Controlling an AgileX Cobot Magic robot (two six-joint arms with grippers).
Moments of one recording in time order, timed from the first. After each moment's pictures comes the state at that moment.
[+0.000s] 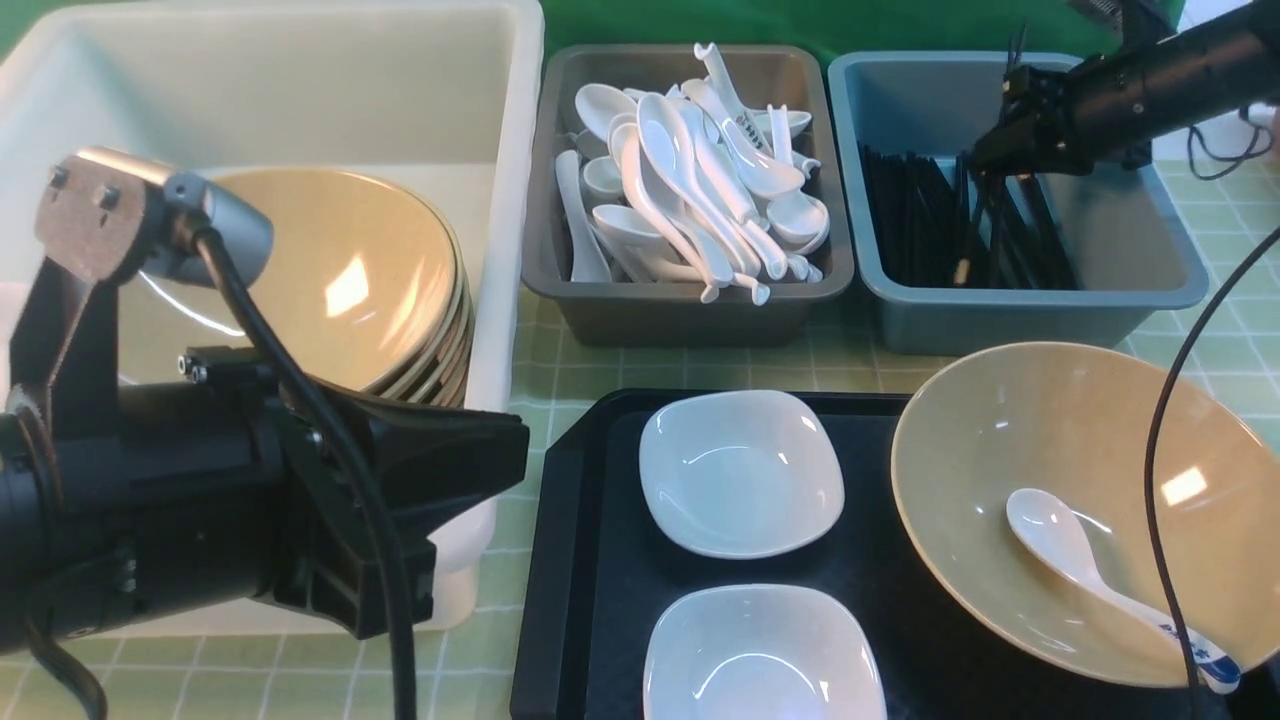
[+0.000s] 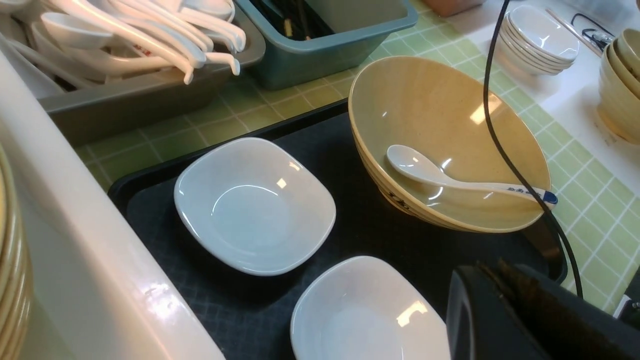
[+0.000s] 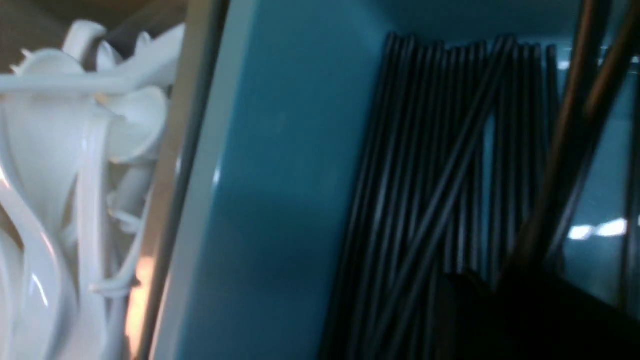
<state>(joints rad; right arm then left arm) -0.15 2.40 -2.21 0.69 0.90 -0.32 -0.53 0.83 -0.73 -0.66 0.59 0.46</state>
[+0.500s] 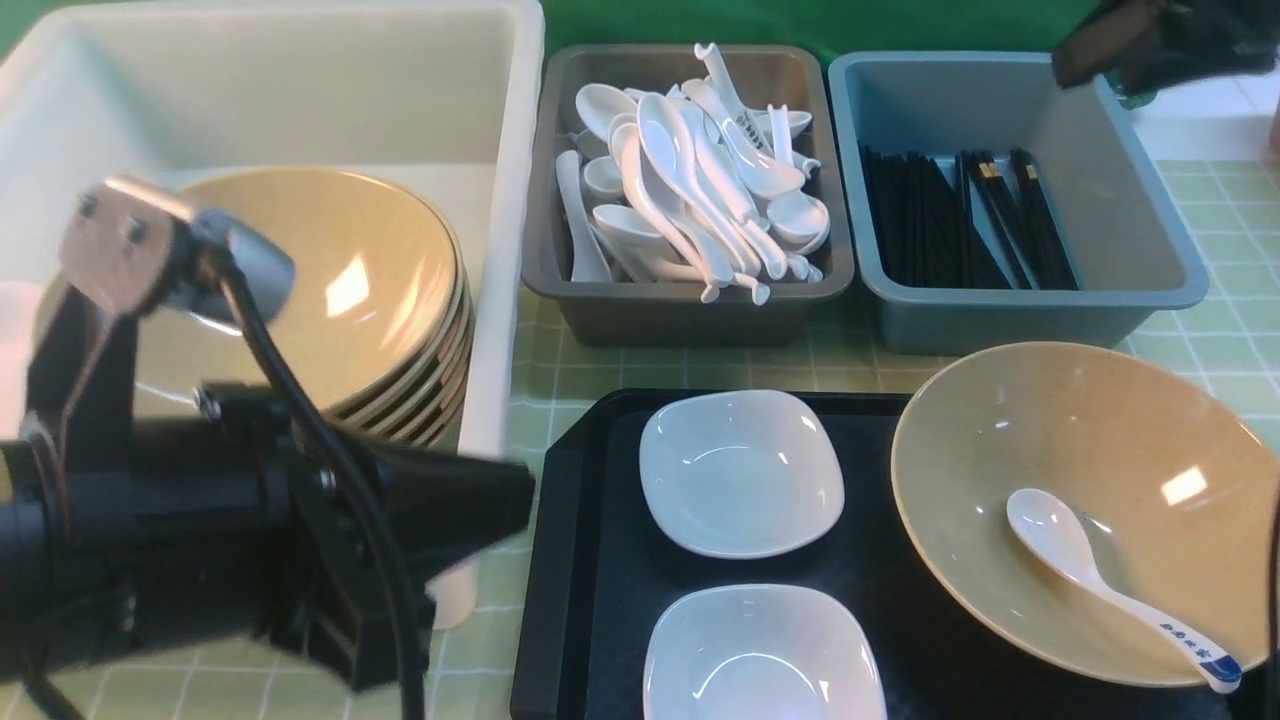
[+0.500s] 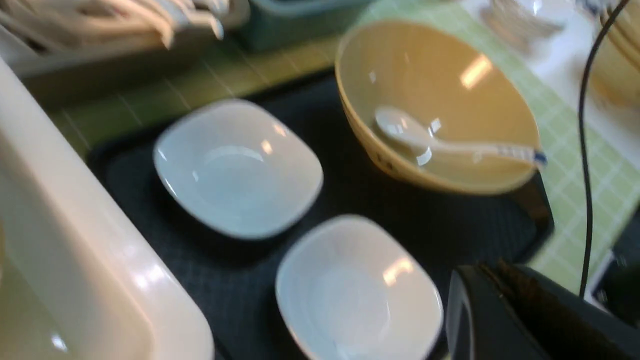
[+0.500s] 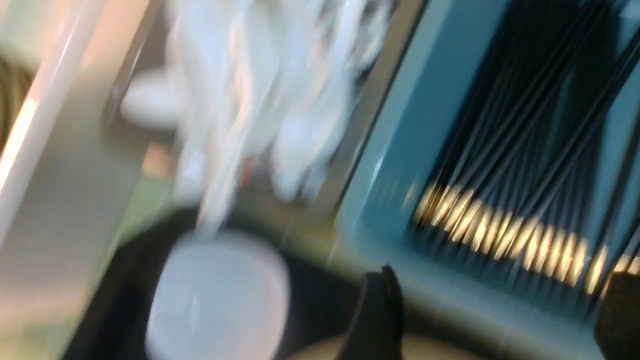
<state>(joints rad) -0.11 1.76 -1.75 0.56 1.11 -0.45 -0.53 0.83 -0.73 -0.65 0.70 0.46</state>
